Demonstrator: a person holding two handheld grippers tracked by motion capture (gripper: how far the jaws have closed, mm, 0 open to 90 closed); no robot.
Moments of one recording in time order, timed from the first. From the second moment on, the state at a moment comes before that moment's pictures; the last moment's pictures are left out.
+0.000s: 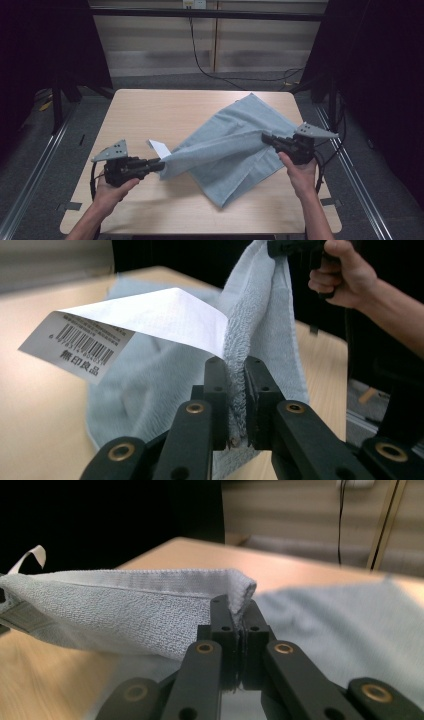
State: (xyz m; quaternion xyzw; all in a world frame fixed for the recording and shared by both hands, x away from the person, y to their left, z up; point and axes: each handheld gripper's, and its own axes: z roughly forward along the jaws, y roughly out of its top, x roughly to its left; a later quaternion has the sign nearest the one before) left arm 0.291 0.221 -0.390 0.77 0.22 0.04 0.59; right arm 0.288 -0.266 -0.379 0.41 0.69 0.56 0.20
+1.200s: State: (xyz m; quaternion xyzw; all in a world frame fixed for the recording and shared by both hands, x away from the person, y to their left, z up) left arm 0.247 0.282 -0.459 0.80 0.25 0.00 0.55; right arm 0.141 -0.216 -0.445 0.32 0.78 0.54 0.05
